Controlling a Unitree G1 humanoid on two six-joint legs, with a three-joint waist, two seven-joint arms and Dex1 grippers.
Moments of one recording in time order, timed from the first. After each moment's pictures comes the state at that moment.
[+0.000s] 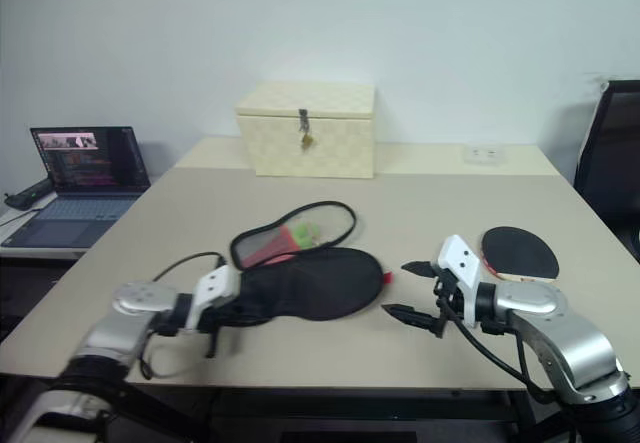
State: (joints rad) left arm -0.55 0.65 -0.11 0.45 -0.10 0.02 -1.32; right arm -0.35 -0.71 0.02 -0.42 0.49 0.67 0.86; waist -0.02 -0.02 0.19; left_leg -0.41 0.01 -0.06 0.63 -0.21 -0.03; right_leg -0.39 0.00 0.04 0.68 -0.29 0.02
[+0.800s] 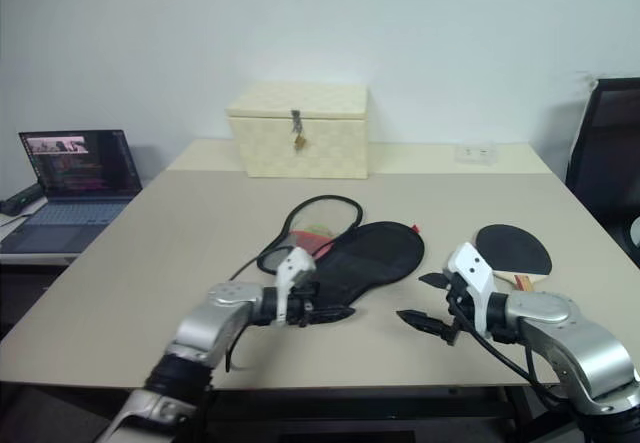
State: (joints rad) left arm -0.56 0.45 -0.11 0.19 -0.25 0.47 -1.12; right arm -0.31 -0.71 -0.03 -0.44 0.55 0.86 0.73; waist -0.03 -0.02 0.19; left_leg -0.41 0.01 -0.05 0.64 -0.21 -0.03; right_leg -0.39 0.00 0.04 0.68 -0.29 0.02
